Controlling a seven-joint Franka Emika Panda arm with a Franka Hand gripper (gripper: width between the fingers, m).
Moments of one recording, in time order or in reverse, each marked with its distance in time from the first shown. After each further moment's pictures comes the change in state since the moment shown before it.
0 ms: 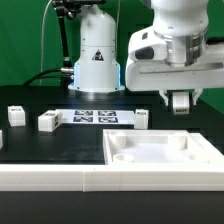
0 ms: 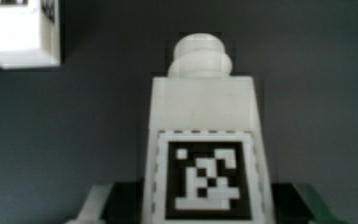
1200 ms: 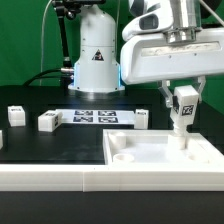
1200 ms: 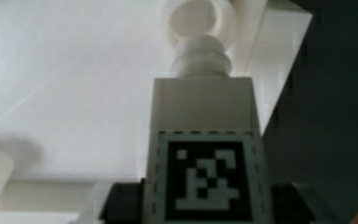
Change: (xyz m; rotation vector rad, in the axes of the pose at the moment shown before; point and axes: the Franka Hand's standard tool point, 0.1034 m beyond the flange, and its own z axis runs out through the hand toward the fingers) arm 0.062 -0.002 -0.042 -0.084 0.634 -0.435
